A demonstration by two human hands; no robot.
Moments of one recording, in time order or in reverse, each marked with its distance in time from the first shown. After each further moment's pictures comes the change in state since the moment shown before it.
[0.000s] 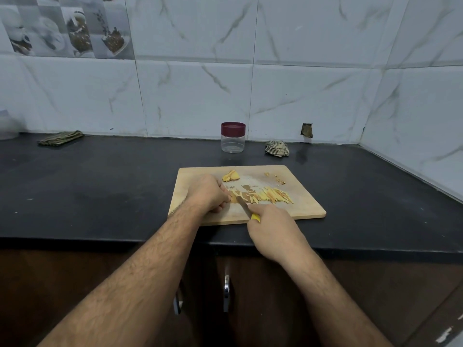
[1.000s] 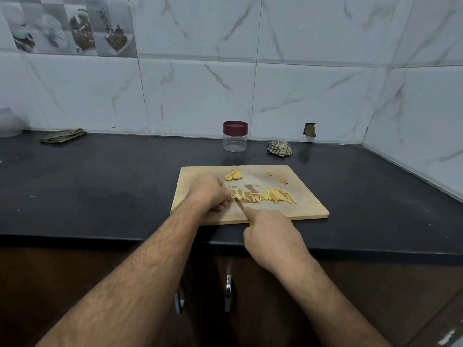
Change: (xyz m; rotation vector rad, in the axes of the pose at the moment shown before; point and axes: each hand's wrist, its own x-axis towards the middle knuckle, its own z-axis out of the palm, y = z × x) left_hand 0.001 0.000 -0.002 -0.034 -0.017 -0.016; right_hand -0.002 -0.003 0.010 -0.231 -0.032 -0.070
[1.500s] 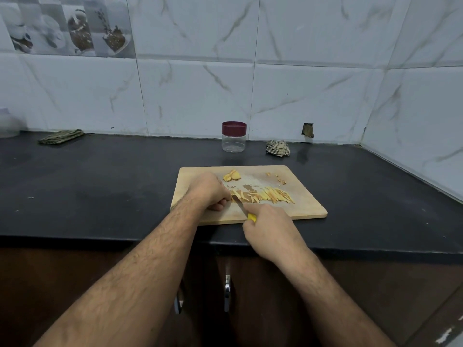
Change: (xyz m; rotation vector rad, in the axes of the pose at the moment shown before) left_hand 0.003 0.006 -0.001 -0.012 -0.040 -0.044; right_hand 0.008 0.004 -0.001 0.148 0.059 0.011
